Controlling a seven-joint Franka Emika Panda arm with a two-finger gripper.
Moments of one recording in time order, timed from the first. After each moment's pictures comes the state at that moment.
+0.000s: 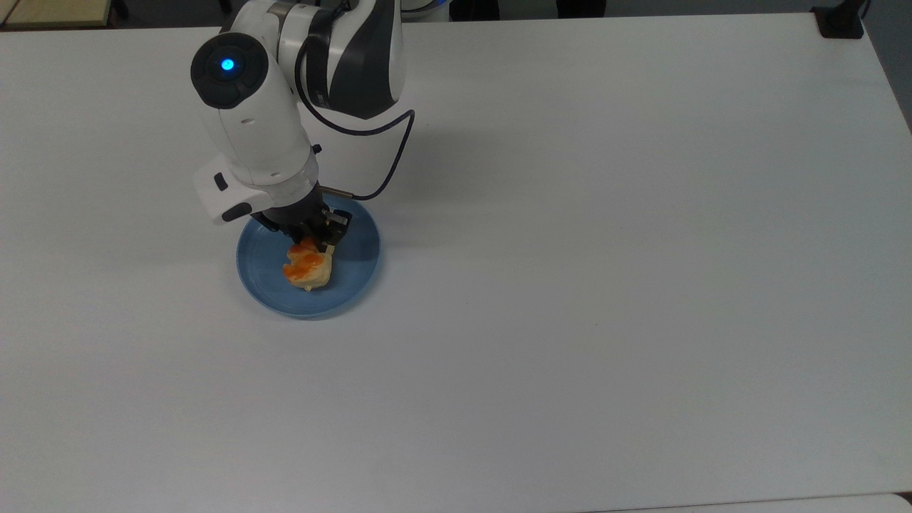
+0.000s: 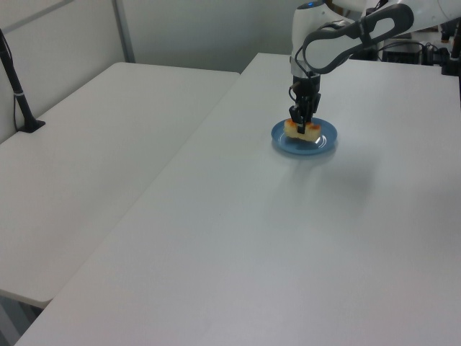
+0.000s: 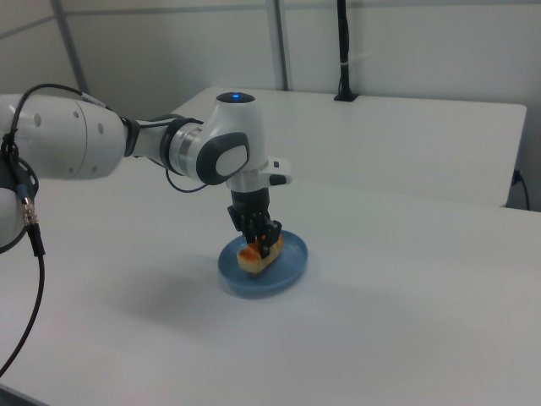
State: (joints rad) arm 0.00 0.49 -0.18 -1.61 0.10 2.10 0.04
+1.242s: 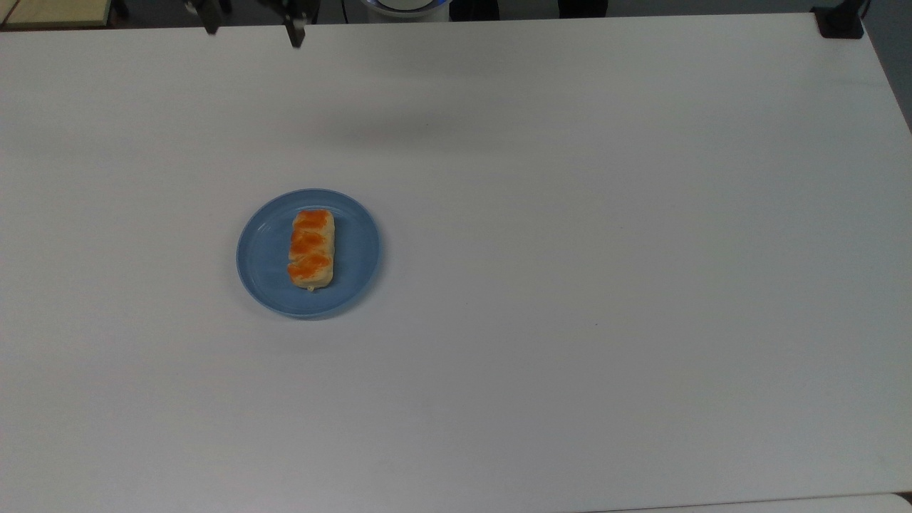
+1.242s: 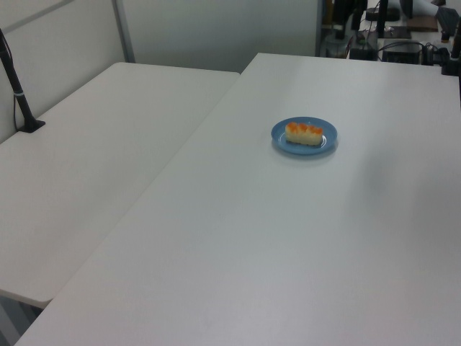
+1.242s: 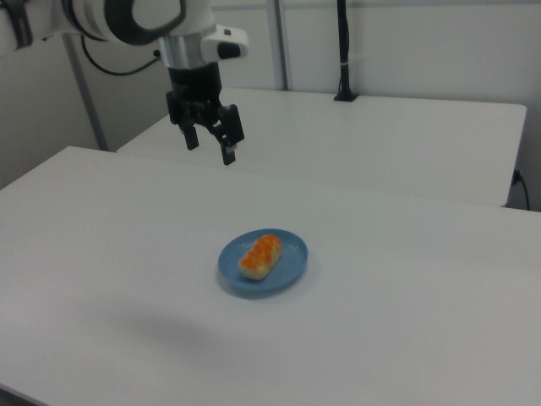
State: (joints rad) arm -0.04 0.07 -0.18 -1.49 0.04 1.59 0.00
